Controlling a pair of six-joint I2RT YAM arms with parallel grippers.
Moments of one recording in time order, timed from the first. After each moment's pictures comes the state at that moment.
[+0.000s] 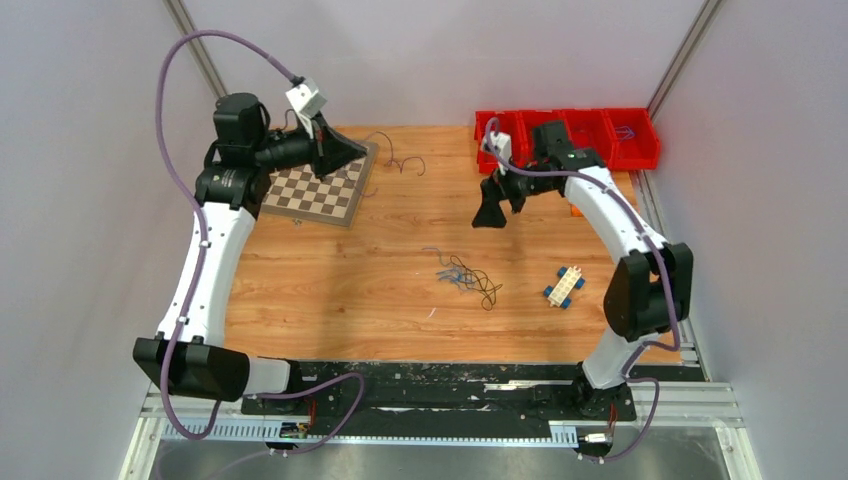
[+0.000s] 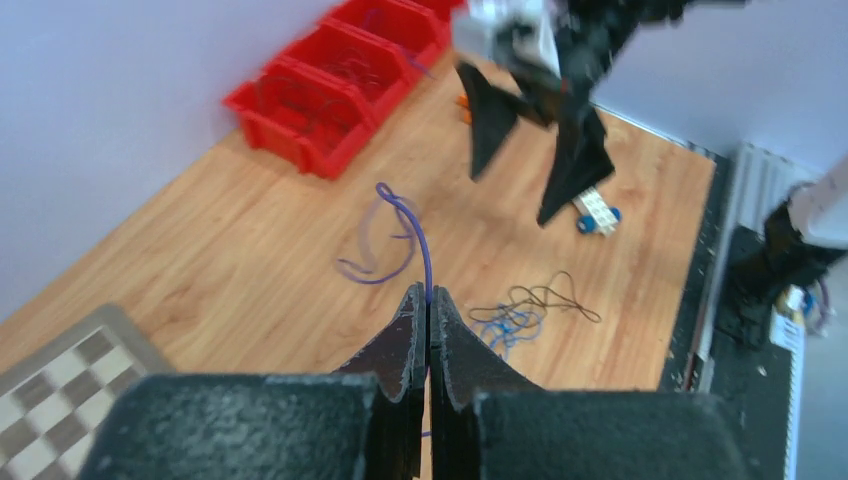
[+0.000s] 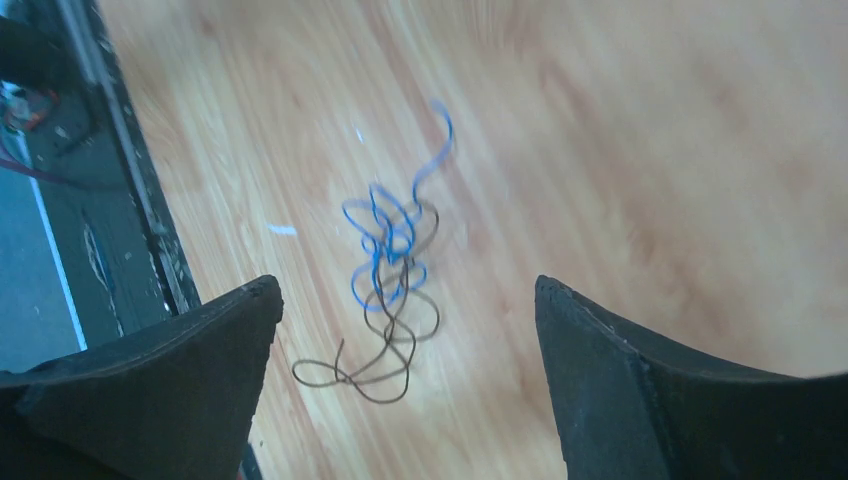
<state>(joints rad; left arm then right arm) -0.08 1.33 1.54 -0.43 0.95 0.09 0.26 1.76 1.50 -0.83 -0.78 -0.49</state>
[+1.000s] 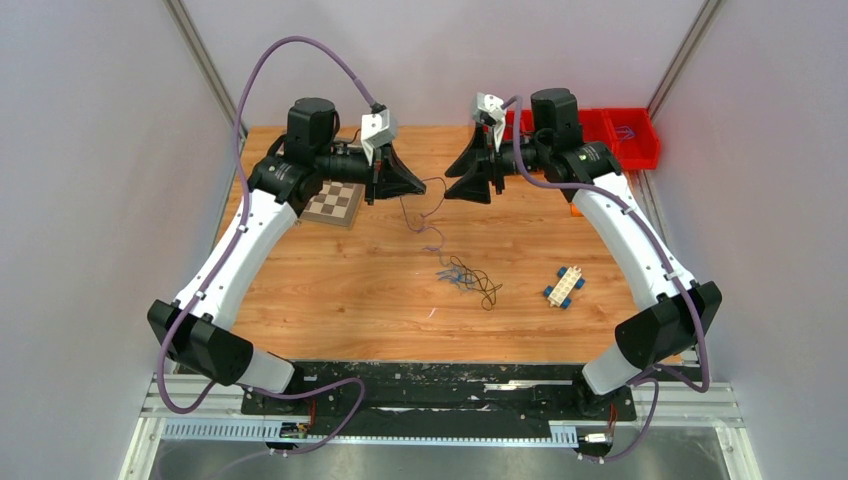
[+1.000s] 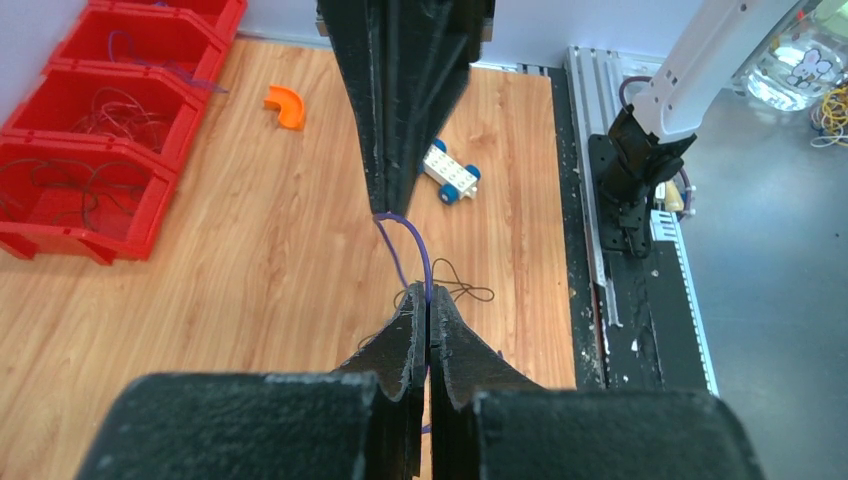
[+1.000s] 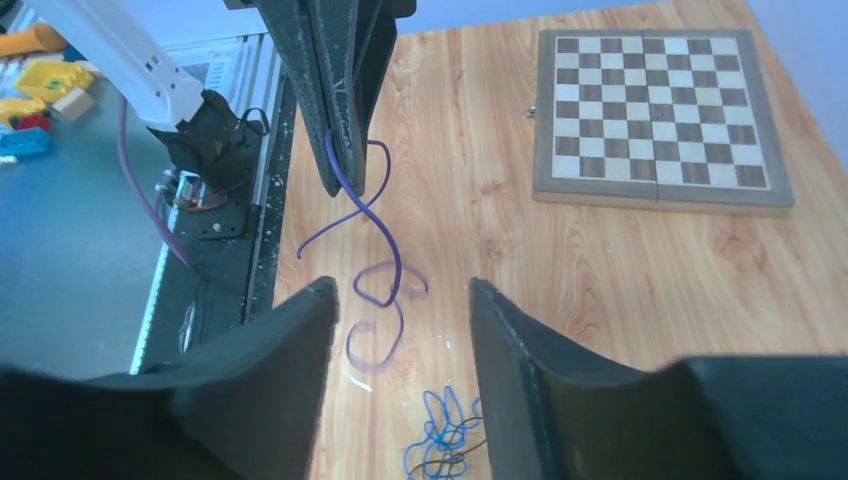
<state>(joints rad) -0.40 1.44 1.59 -0.56 1.10 0.30 0.39 1.57 1.71 -0.62 -1.10 -0.35</state>
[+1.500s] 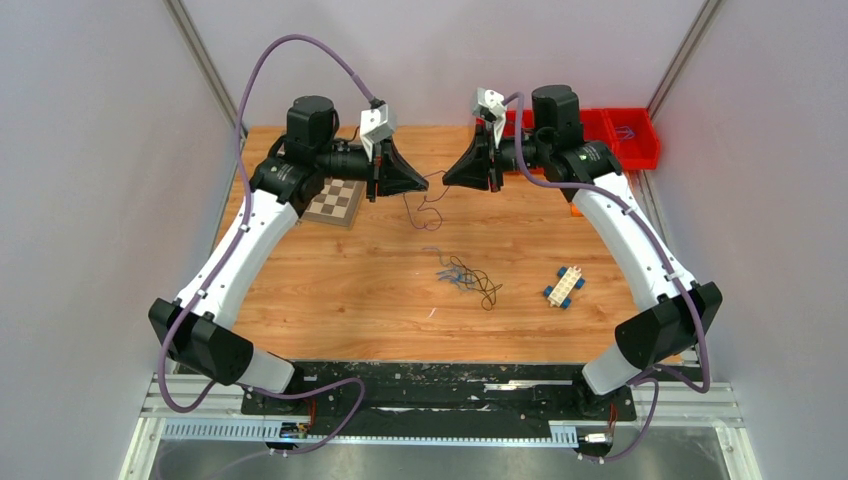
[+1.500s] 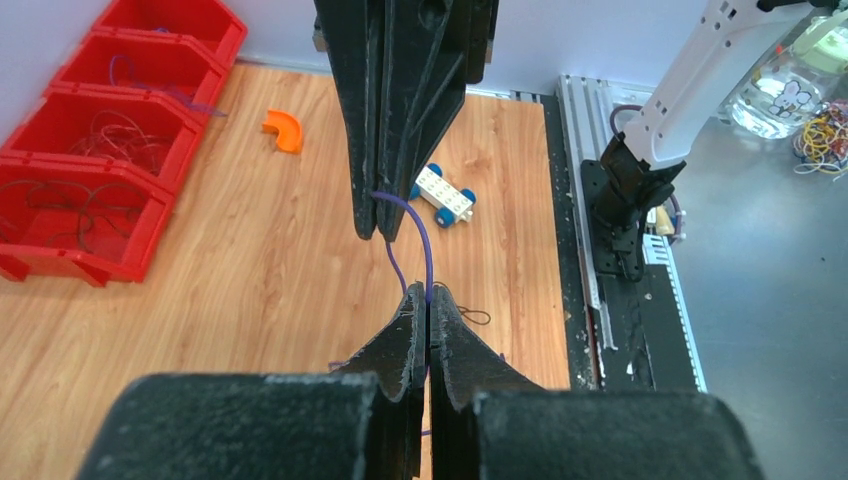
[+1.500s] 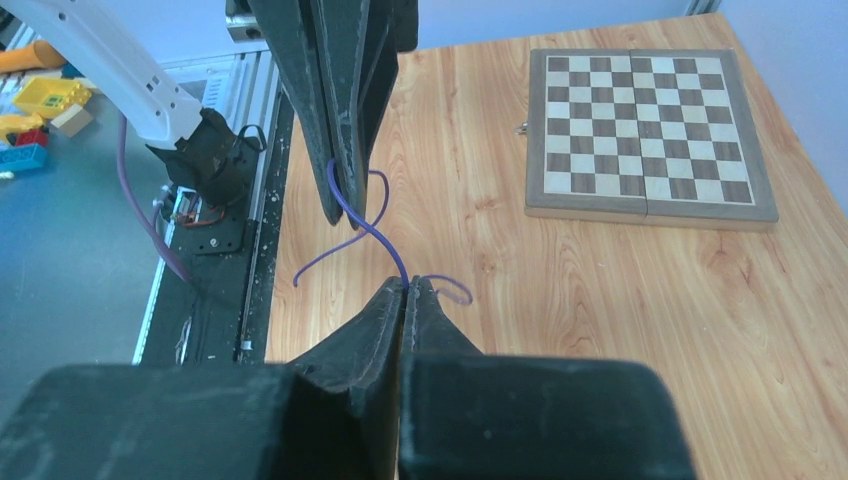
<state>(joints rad) -0.40 1.45 1.57 -0.45 1.12 0.21 0.40 1.57 1.72 -0.57 -1.09 -0.31</state>
